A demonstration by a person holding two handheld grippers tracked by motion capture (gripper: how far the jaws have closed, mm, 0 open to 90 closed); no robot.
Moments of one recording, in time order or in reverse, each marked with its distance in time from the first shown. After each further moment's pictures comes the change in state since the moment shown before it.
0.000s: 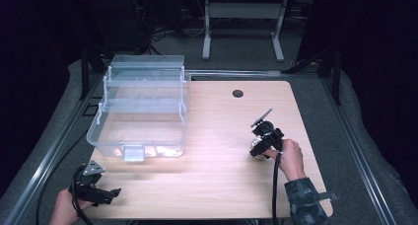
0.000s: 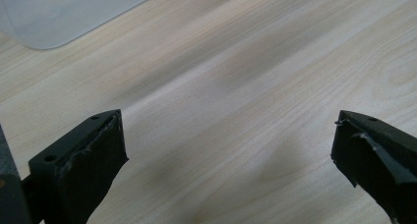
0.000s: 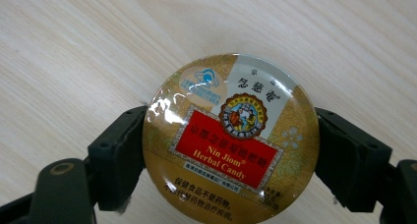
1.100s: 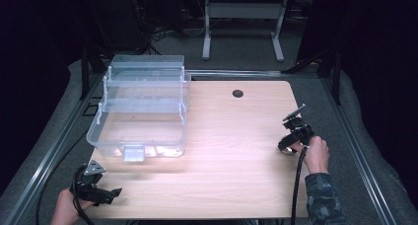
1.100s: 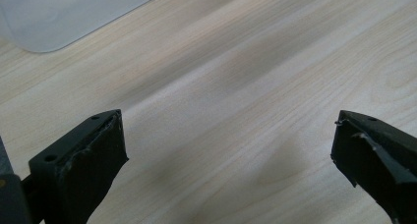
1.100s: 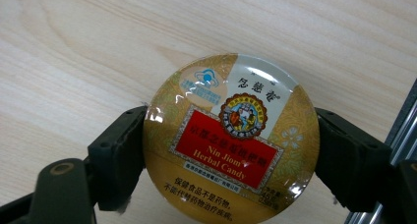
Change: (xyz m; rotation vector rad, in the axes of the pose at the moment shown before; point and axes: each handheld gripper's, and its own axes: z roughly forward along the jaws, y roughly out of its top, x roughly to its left) left arm -0.001 0.001 0.000 -0.008 -0.004 -0.003; right arm -0.095 -0.040 0.012 0.052 -0.043 0.254
